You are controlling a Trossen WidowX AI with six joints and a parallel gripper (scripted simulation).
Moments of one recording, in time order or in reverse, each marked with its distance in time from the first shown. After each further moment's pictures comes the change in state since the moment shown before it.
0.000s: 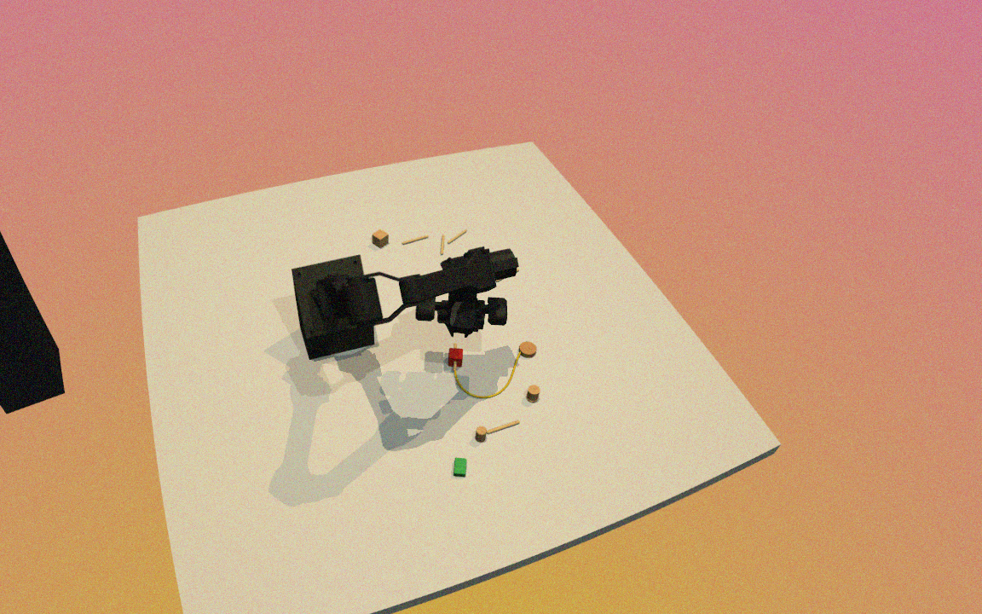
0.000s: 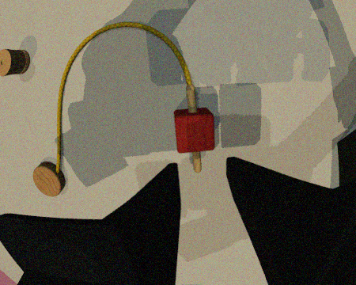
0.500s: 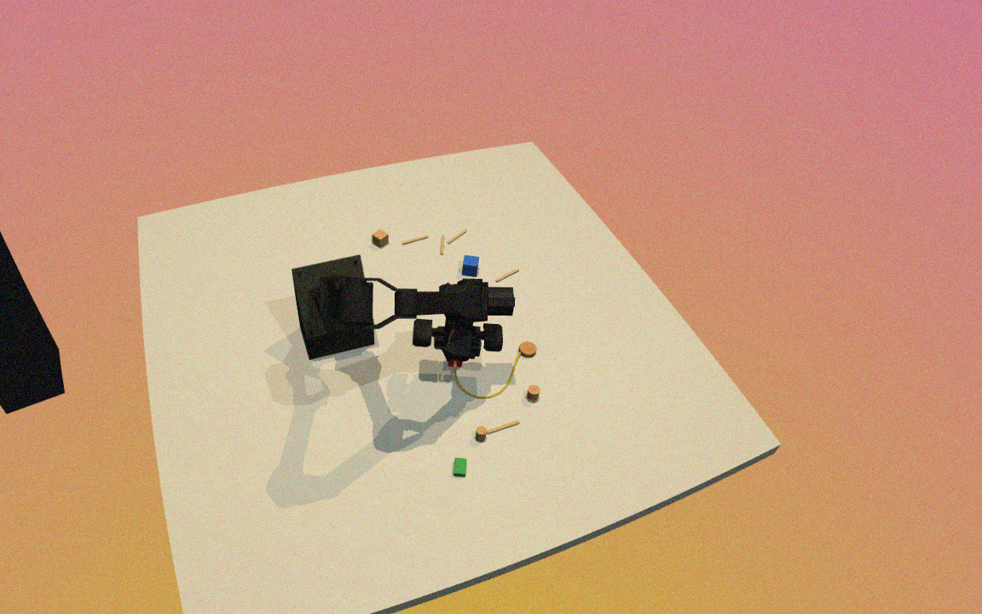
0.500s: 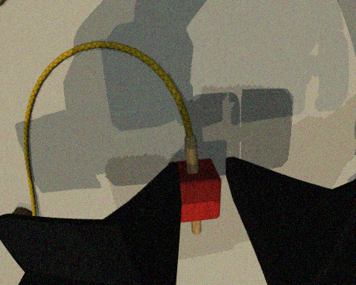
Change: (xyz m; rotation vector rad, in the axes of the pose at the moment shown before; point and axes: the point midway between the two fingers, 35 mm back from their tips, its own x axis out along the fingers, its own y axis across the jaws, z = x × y) arm 0.051 -0.004 0.028 -0.008 -0.001 -0.021
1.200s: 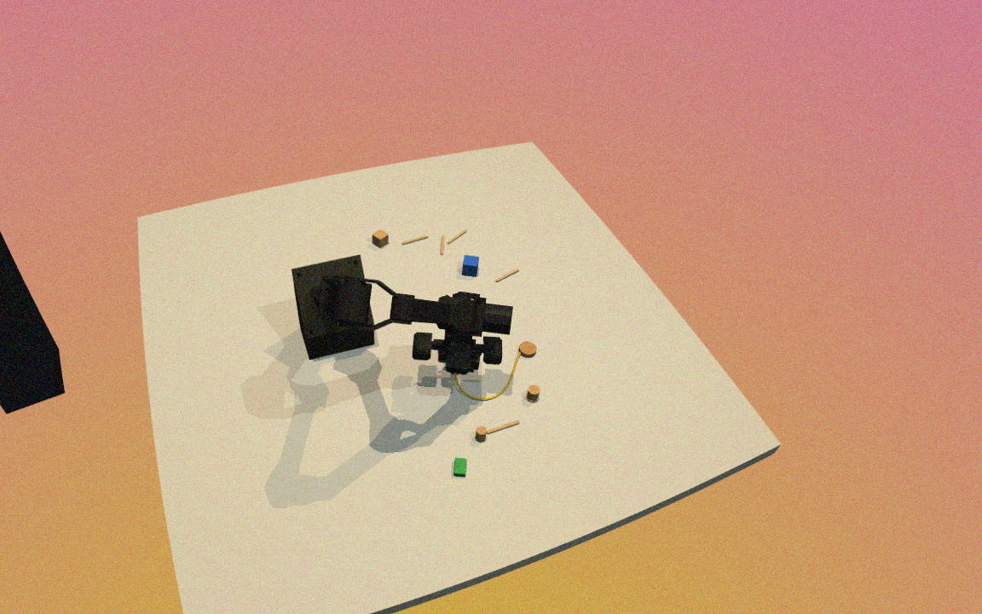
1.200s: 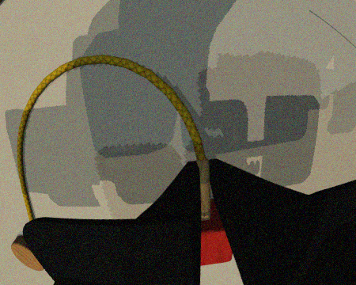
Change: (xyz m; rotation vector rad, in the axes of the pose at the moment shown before) arm 0.023 0.002 0.017 0.012 -0.011 0.021
